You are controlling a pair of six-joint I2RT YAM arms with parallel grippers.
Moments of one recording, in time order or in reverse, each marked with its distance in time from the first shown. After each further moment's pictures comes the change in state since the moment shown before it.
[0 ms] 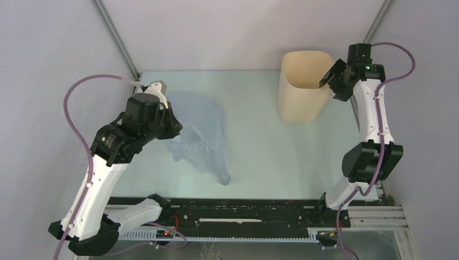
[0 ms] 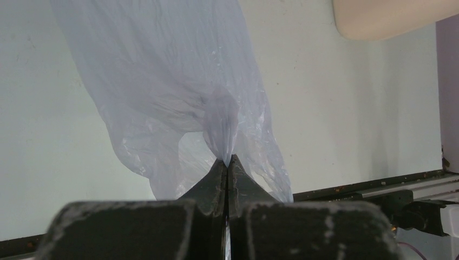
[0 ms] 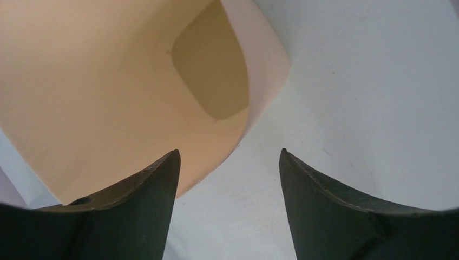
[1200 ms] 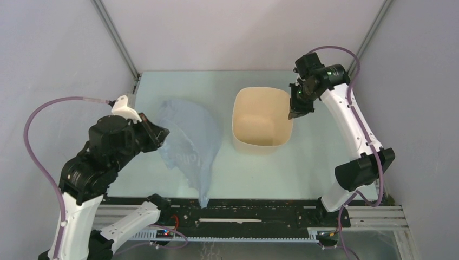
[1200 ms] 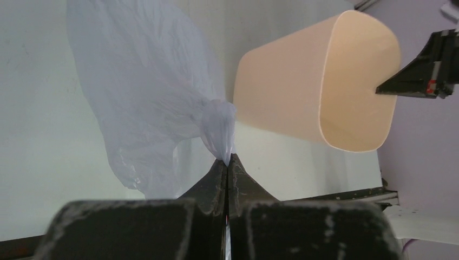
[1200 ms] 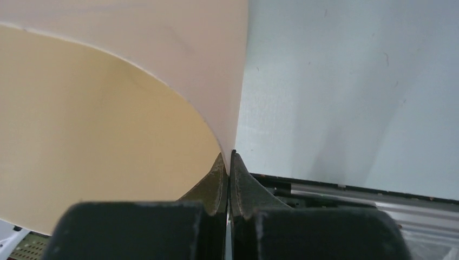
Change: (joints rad) left arm 0.002 -0.190 -0.003 -0.002 -0.019 -0.098; right arm 0.420 -0.061 0.022 -0.342 -0.083 -0.187
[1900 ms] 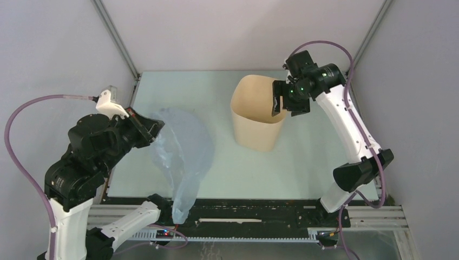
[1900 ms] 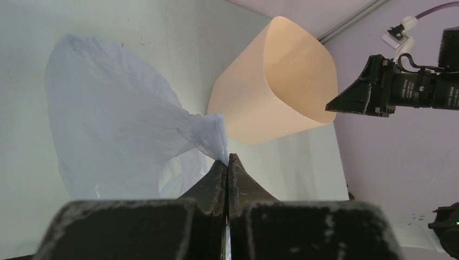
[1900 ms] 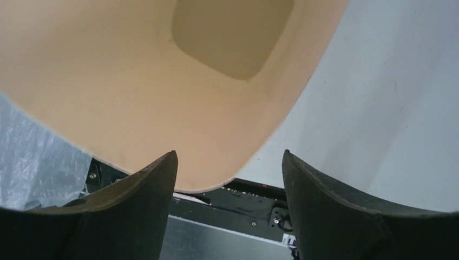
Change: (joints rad) left arm 0.000 0.014 0.143 -0.002 0.000 -0.037; right arm 0.133 0.027 0.090 -0.021 0.058 -0.003
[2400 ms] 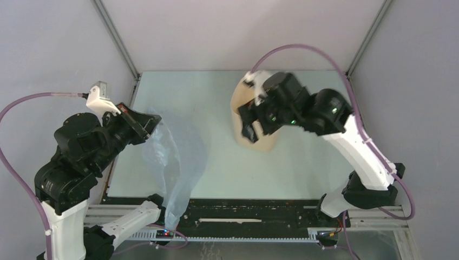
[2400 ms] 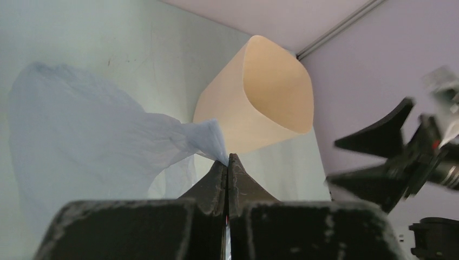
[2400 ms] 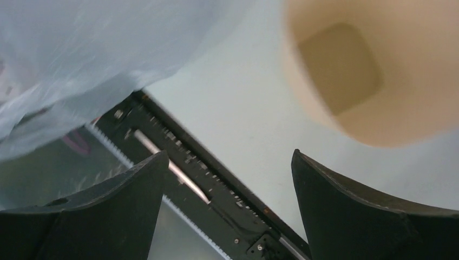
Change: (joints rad) left arm 0.000 0.030 0.099 0.001 0.008 -0.014; right arm 0.460 -0.136 0.206 0.008 0.124 -0.118
